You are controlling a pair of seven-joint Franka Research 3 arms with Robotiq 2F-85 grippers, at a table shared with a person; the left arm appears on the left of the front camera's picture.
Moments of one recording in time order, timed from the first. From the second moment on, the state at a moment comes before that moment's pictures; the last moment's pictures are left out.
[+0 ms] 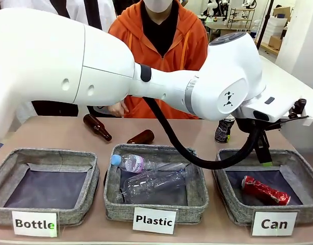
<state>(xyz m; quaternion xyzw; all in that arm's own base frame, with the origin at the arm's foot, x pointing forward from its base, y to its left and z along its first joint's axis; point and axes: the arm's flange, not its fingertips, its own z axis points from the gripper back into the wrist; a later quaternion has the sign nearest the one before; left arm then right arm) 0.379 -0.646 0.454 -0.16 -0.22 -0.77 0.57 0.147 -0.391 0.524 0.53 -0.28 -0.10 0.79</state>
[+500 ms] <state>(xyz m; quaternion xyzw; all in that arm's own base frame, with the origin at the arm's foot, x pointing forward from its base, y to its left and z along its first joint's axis) 0.383 -0.635 0.462 -0.18 -0.19 -0.75 0.61 0.148 -0.392 0.523 0.53 -0.28 -0.10 0.79</state>
